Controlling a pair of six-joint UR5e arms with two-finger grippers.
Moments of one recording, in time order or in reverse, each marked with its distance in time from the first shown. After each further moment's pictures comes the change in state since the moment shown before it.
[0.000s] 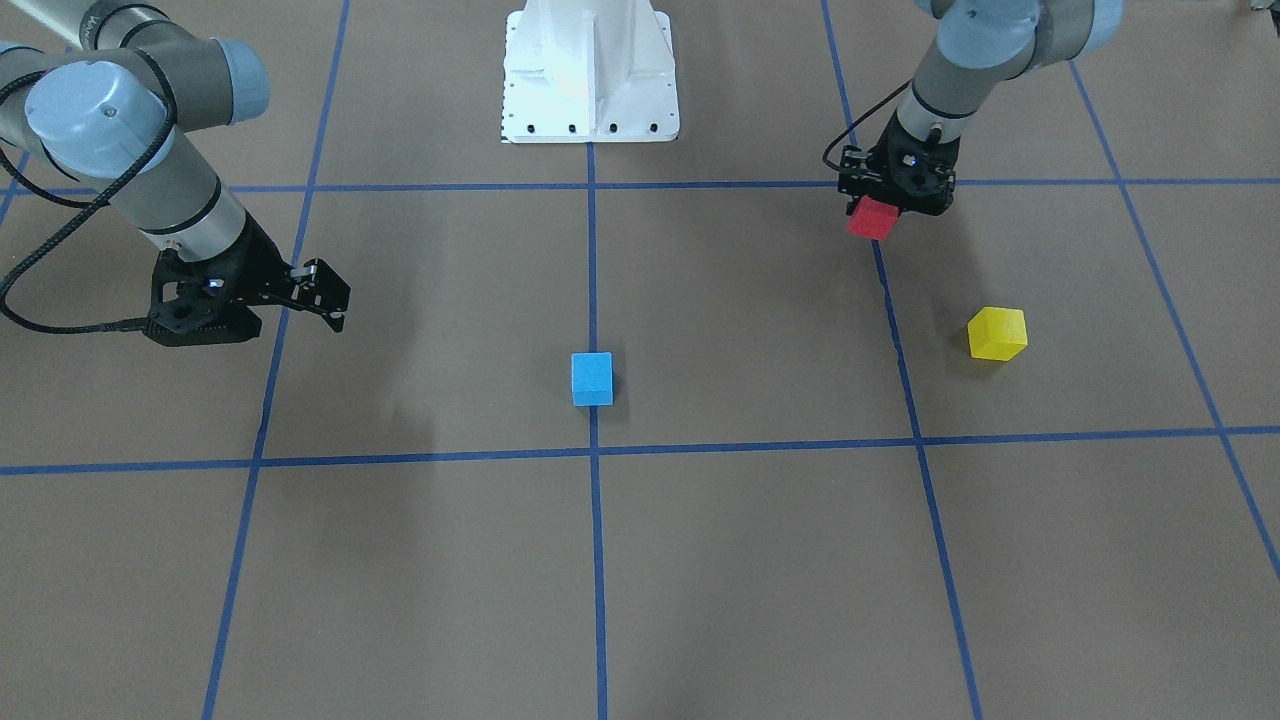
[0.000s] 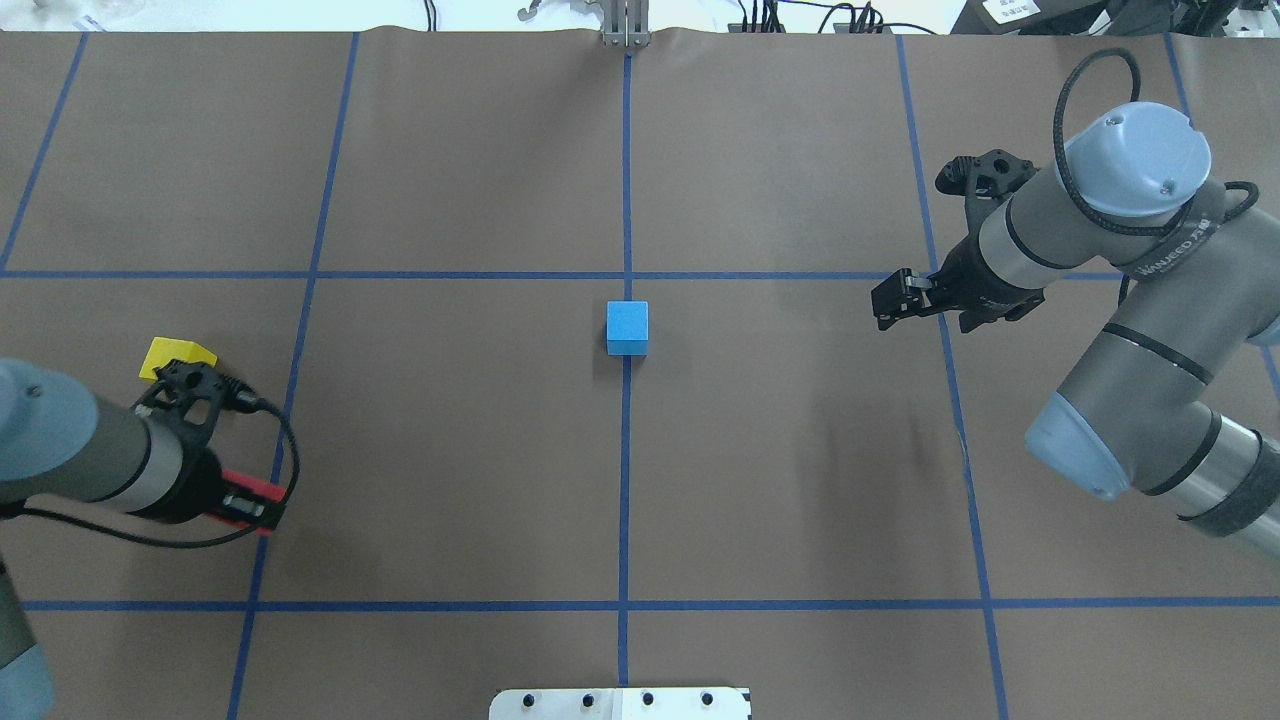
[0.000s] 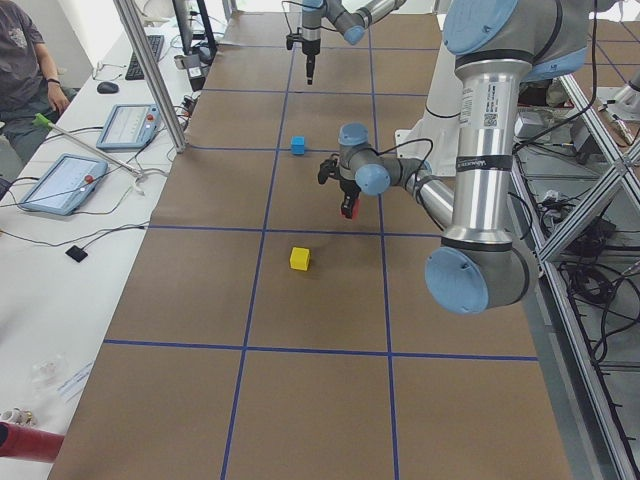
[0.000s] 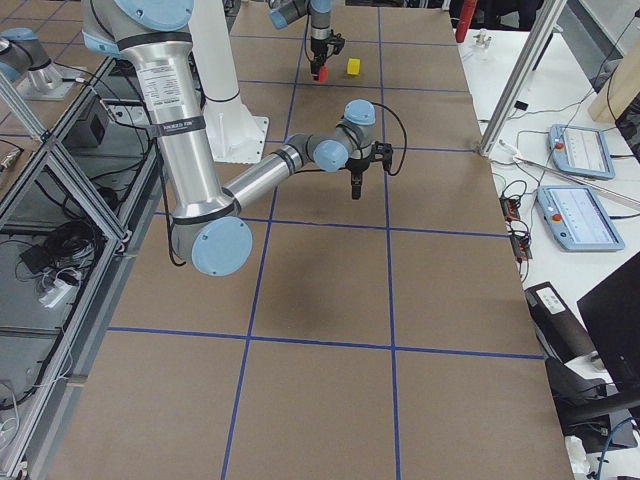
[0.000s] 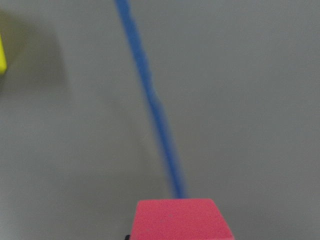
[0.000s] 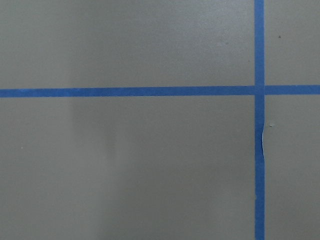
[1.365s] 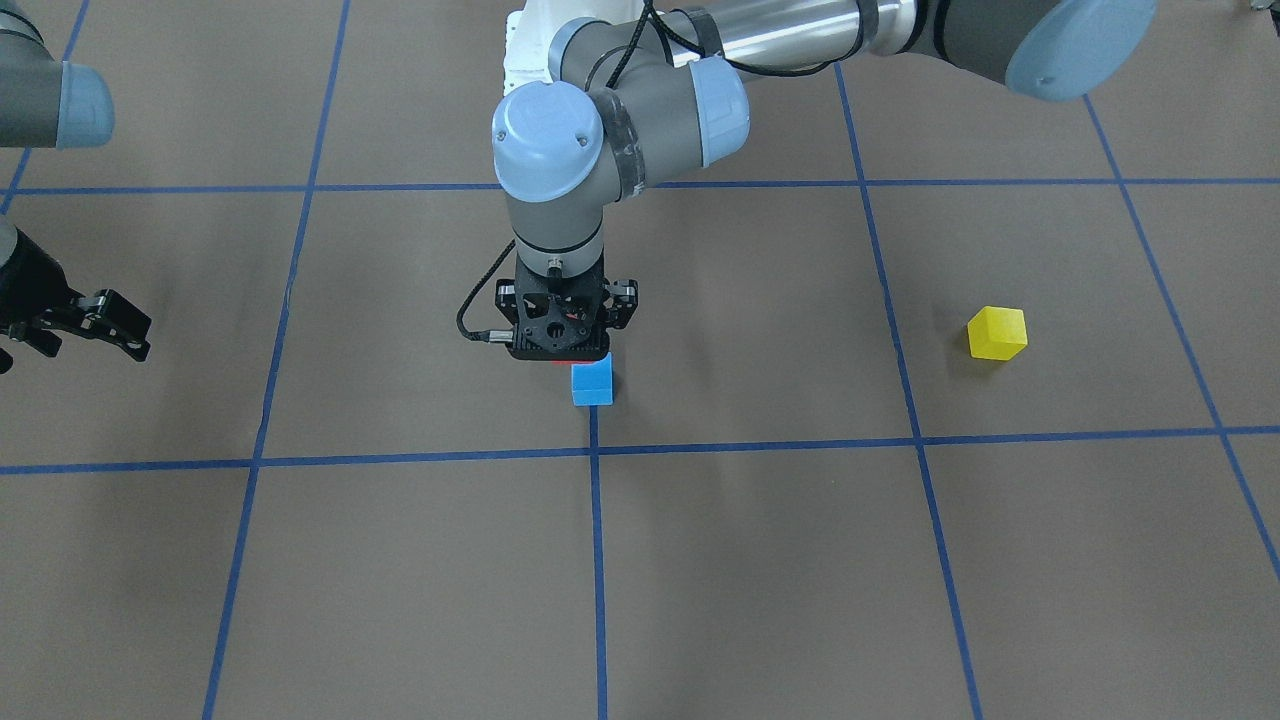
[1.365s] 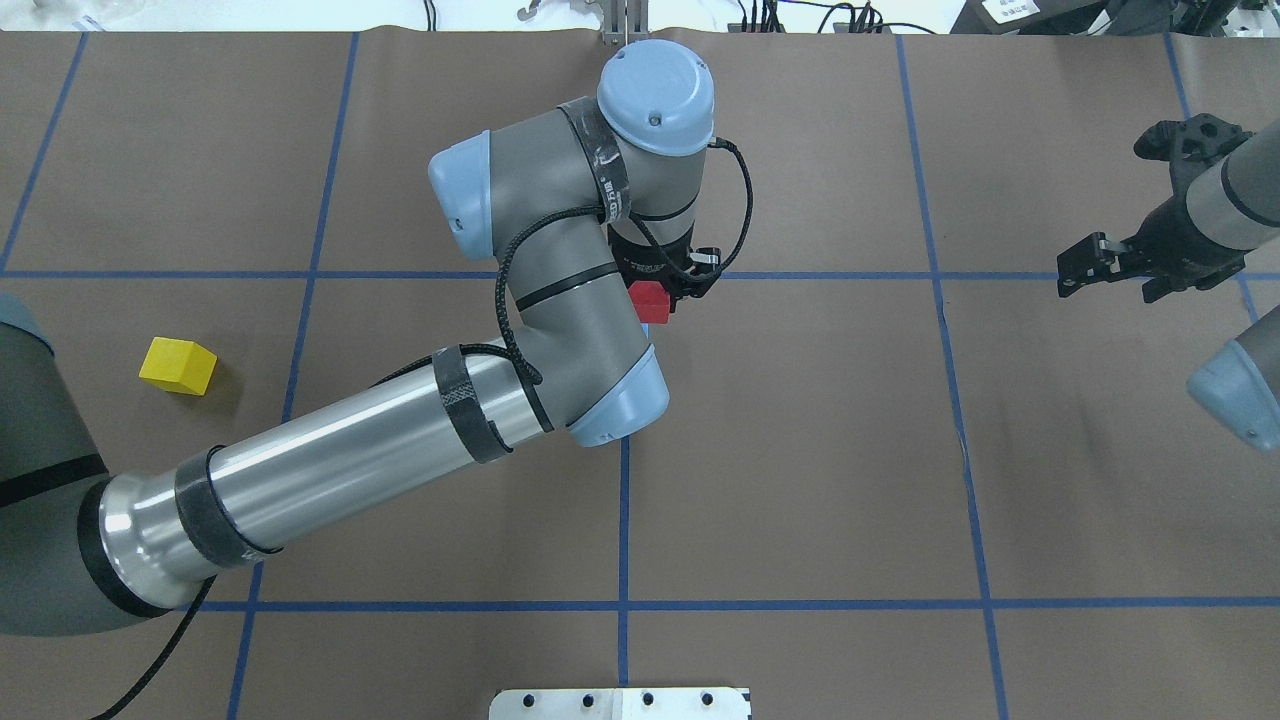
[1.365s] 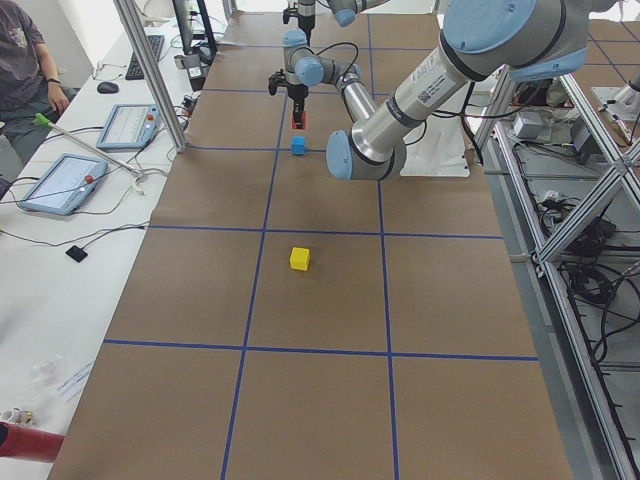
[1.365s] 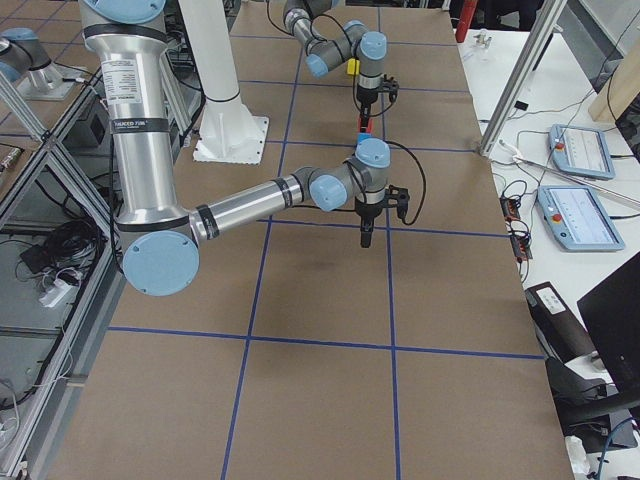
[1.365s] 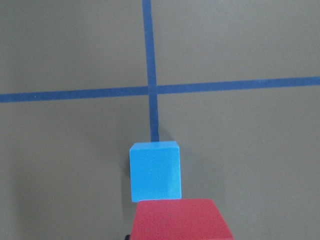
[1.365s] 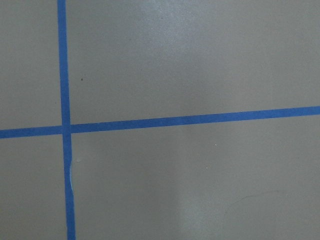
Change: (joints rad) left arm -0.056 -0.968 0.822 0.170 0.002 -0.180; right arm 0.230 -0.169 -0.030 -0.002 0.060 -0.202
